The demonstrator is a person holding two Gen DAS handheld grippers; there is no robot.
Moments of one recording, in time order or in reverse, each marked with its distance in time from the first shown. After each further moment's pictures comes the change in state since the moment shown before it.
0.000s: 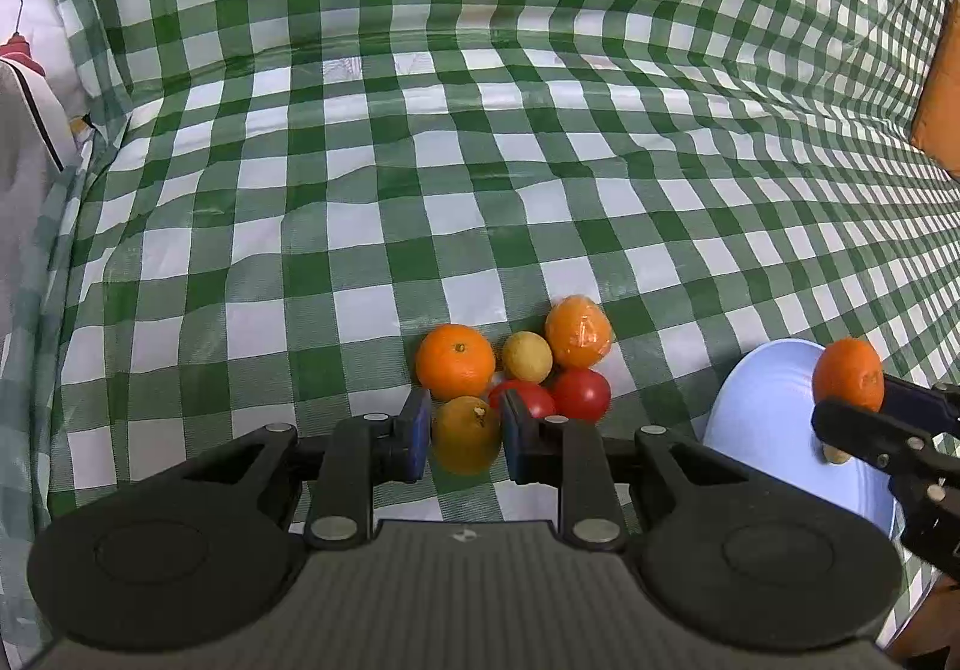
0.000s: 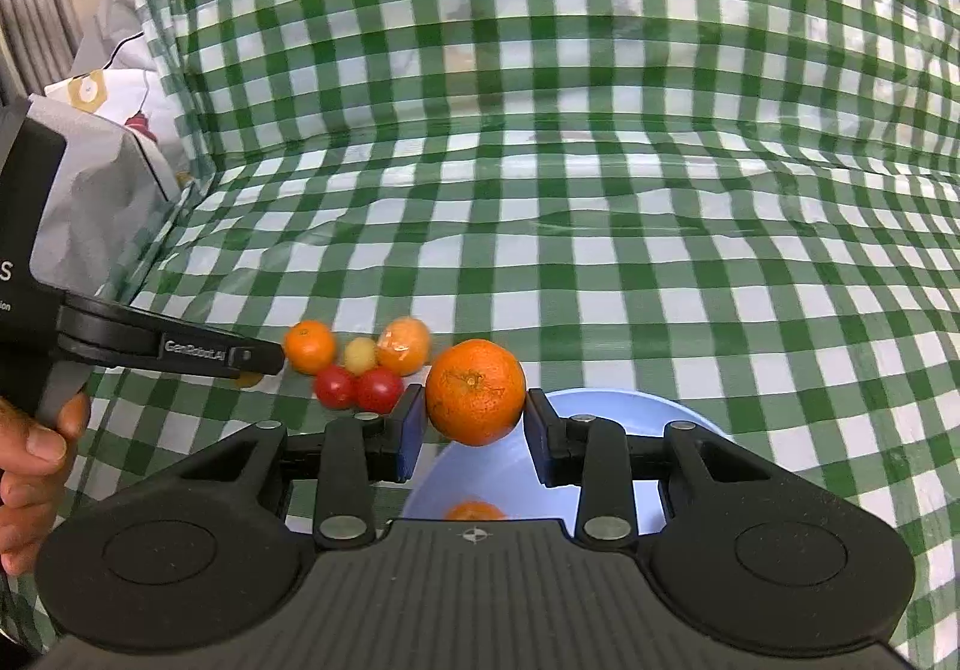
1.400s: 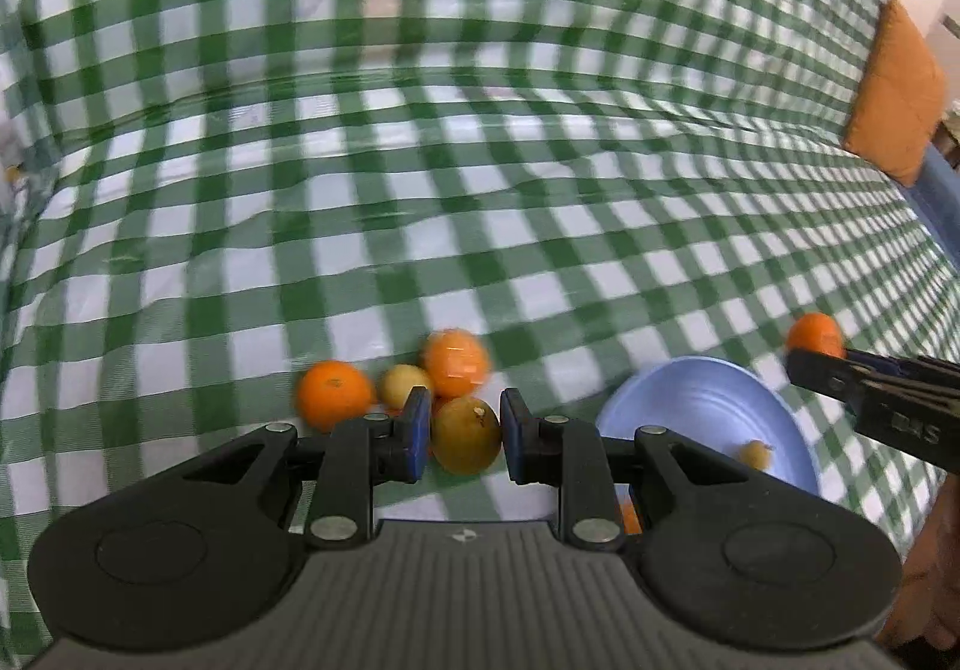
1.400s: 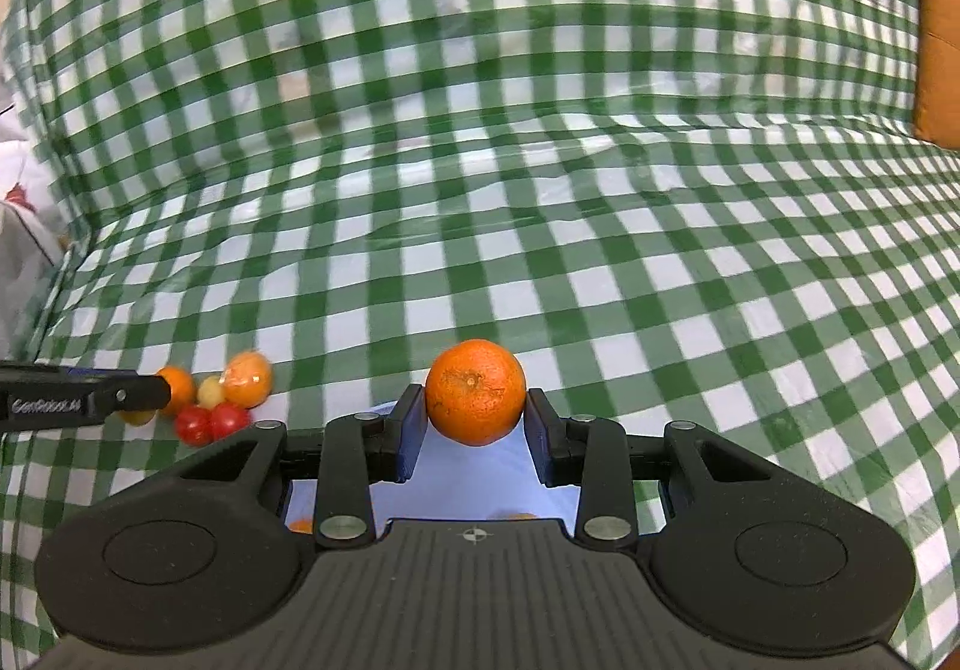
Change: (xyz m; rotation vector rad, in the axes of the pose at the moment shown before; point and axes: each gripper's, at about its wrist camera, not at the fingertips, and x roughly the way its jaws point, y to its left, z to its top) left arm -0.018 -0.012 0.000 0.079 -0.070 -0.149; right arm -0.011 -0.056 -0.003 0.170 -0.011 -0.193
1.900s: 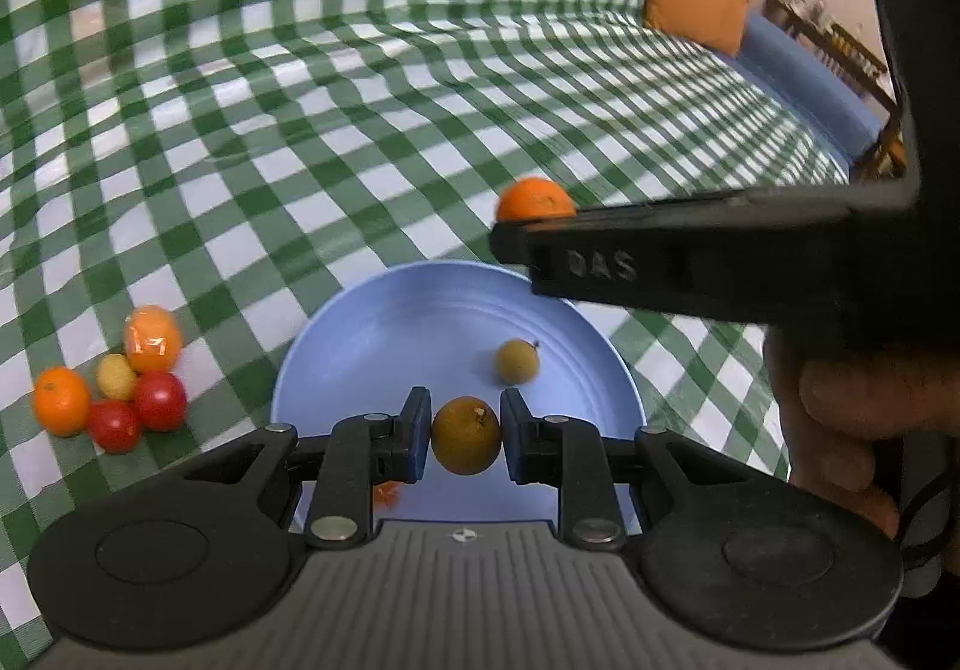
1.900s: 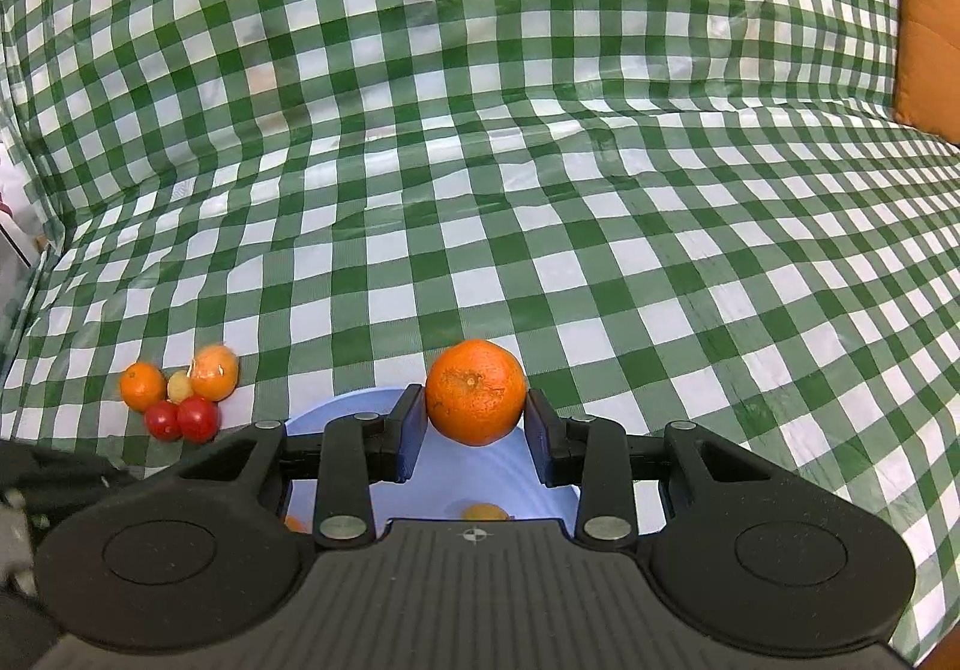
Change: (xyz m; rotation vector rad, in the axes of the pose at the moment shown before) left arm 0.007 -0.101 -0.042 0.286 0.072 -0.257; right arm 0.003 -0.011 -0.006 0.024 0.019 -0.038
